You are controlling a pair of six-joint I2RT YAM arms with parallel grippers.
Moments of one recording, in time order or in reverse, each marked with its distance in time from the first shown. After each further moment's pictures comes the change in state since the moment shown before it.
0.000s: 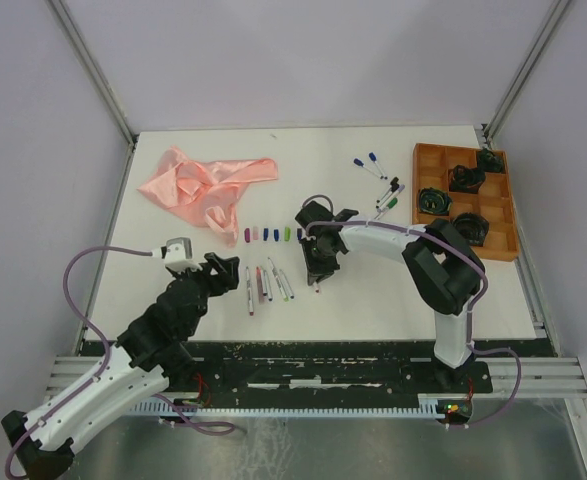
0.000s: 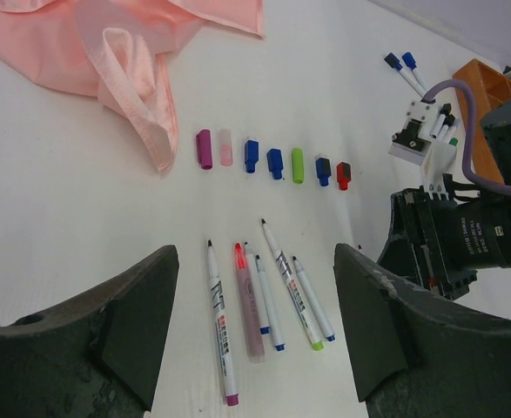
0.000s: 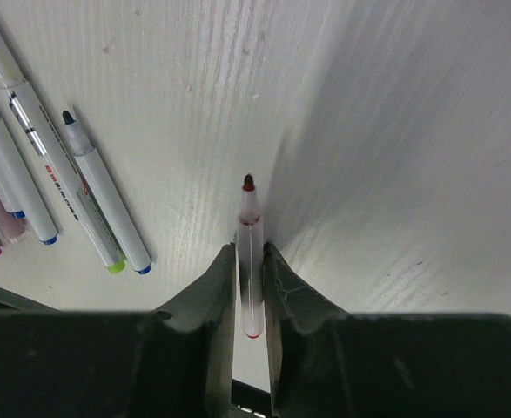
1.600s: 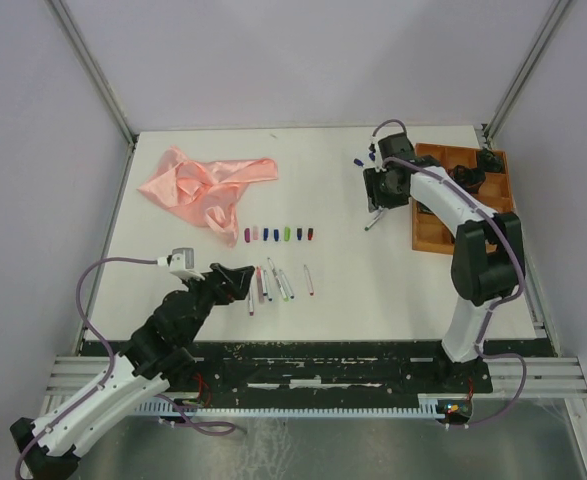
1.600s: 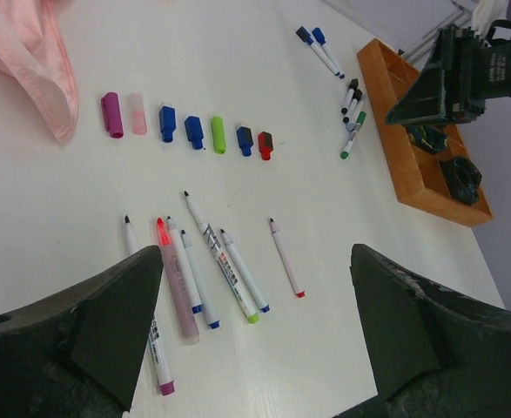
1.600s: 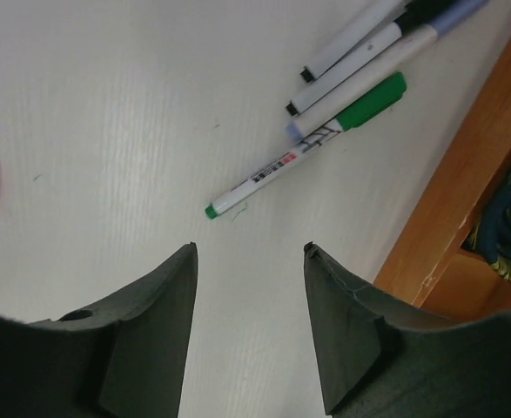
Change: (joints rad) left arm 0.000 -0.140 -0.140 0.110 0.187 -0.092; right arm -0.483 -0.119 0.180 -0.058 0.089 -0.489
